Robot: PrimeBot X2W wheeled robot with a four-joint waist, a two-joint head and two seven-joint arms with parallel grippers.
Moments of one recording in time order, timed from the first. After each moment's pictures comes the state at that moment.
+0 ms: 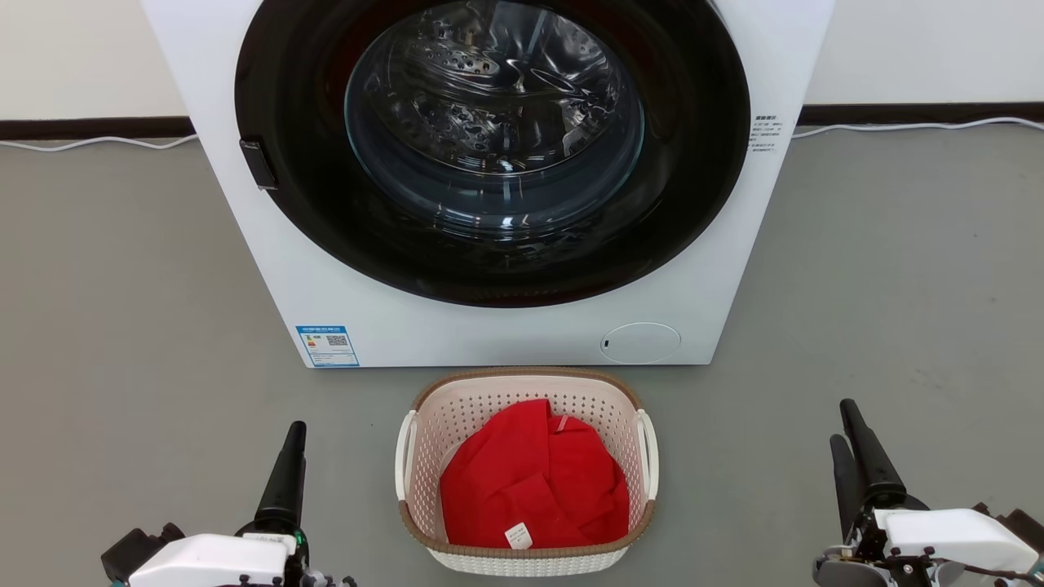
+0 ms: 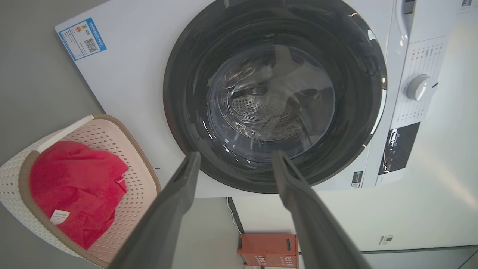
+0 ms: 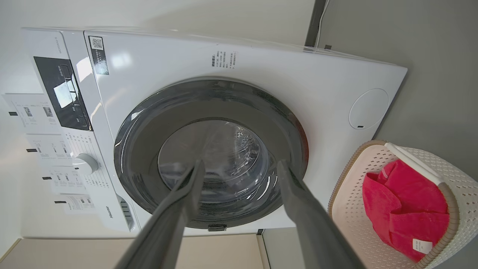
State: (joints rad) left arm -0.03 0.03 0.03 0.29 -1.41 -0.12 0.00; right arm -0.02 -0.06 -0.05 0.24 1.50 0.12 0.01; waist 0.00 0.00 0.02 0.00
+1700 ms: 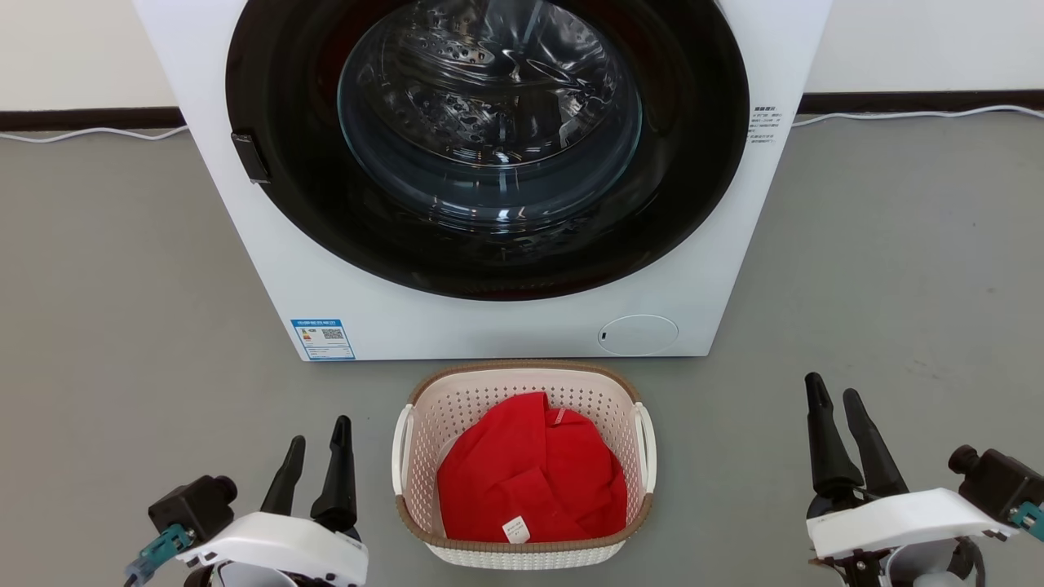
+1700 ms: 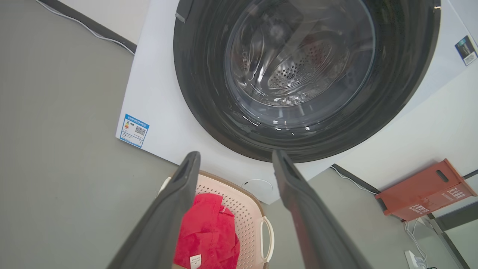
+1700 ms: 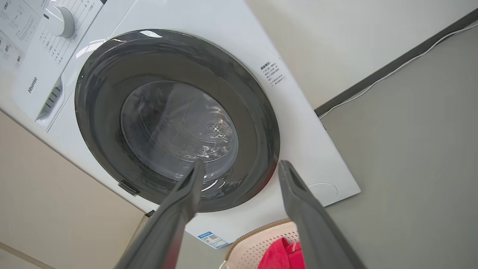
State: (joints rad) left arm -0.05 0.03 -0.05 0.30 -0.65 -0.04 -0.14; right arm -0.04 -0.08 0.01 0.20 0.72 0.12 -0.14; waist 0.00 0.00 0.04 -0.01
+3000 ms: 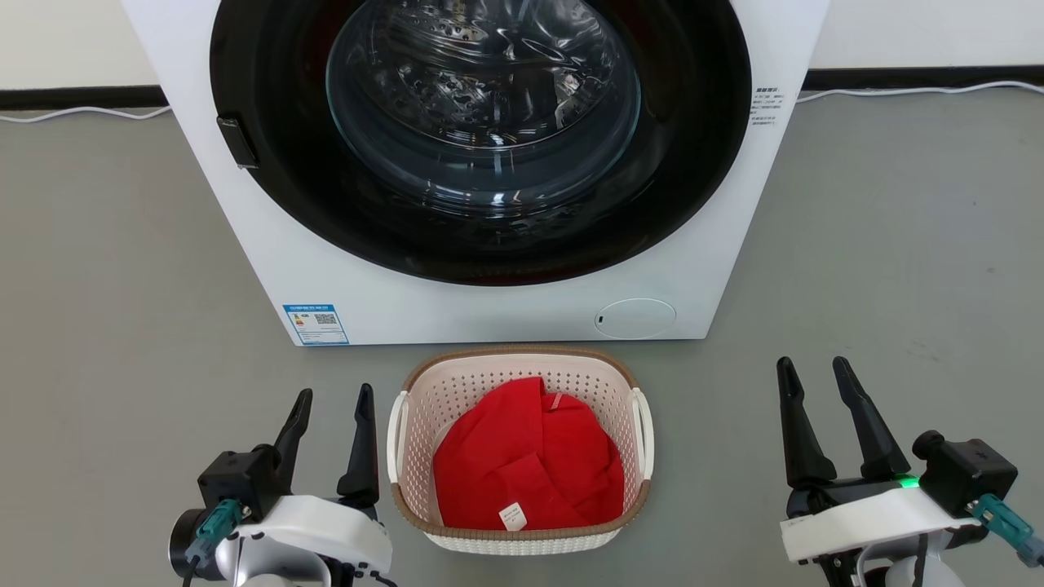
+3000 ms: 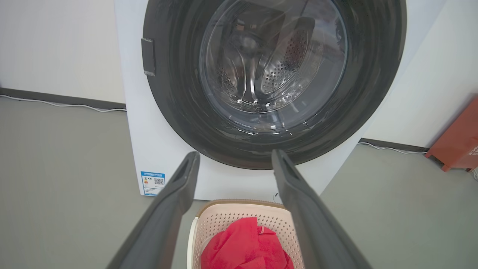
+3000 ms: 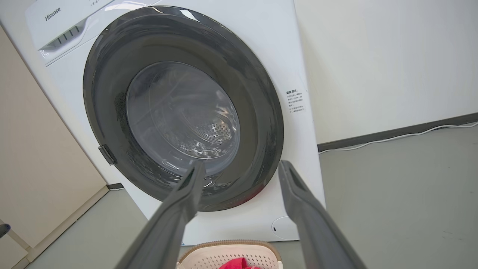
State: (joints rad) left arm -0.10 0.04 -0.10 0.28 -0.28 -0.02 -0.25; right arm -0.07 -0.09 0.04 0.19 0.35 0.12 -0.25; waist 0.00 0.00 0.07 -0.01
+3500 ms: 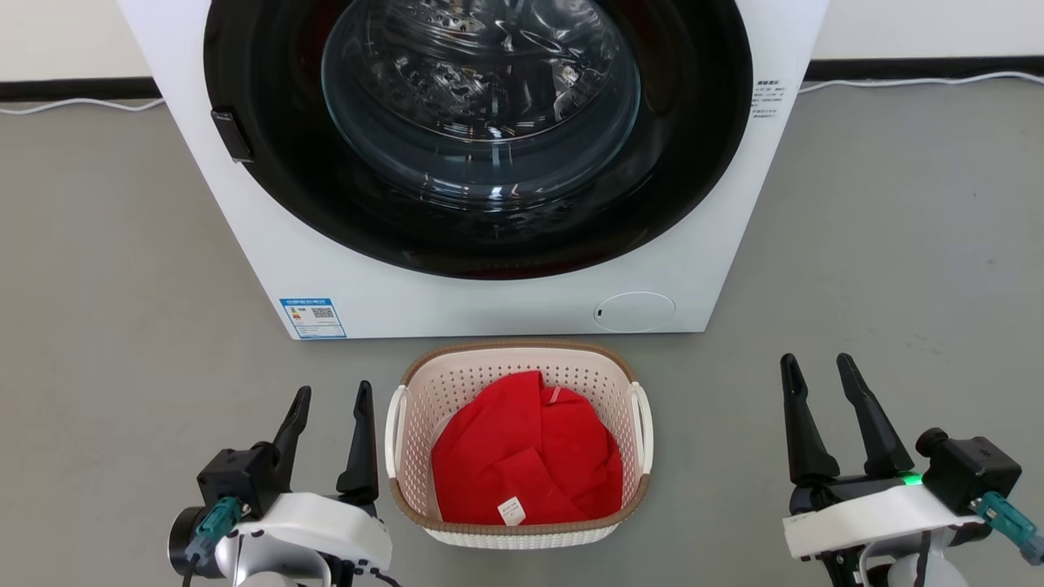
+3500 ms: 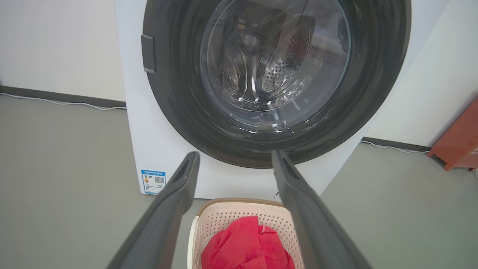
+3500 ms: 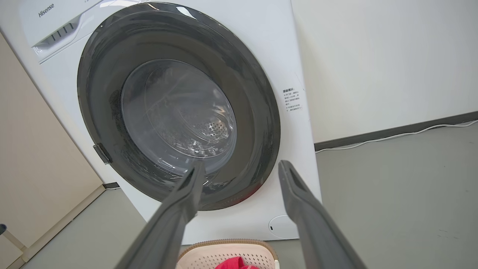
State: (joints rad) left arm -0.10 0.04 -0.10 0.28 -0.28 -0.01 -0.25; right arm -0.07 -0.09 0.03 0.19 0.34 0.12 -0.25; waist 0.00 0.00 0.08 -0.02
